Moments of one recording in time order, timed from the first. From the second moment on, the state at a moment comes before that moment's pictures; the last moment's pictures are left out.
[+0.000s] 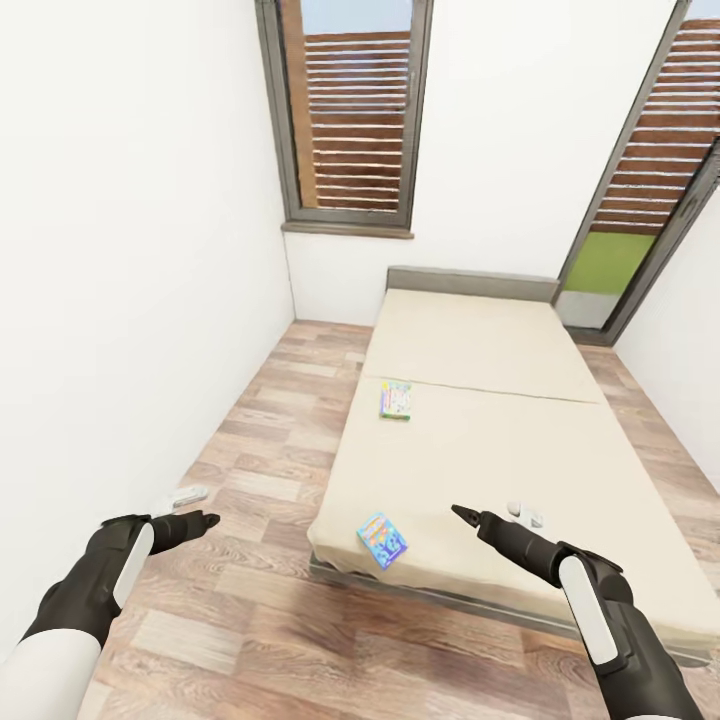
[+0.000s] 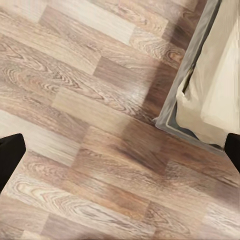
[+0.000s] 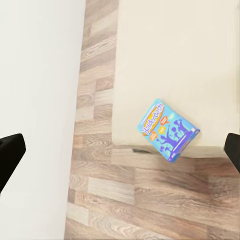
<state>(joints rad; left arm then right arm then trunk) -0.60 0.18 0.18 -0.91 0.16 0.72 -0.12 -0.39 -0.07 -0.22 -1.21 -0.49 0.73 0.36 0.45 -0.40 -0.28</state>
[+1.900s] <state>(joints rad) -0.60 0.18 0.18 -0.93 0.16 0.72 -0.12 -0.39 -0.07 -0.22 -1.20 -0.49 0.73 0.36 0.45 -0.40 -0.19</state>
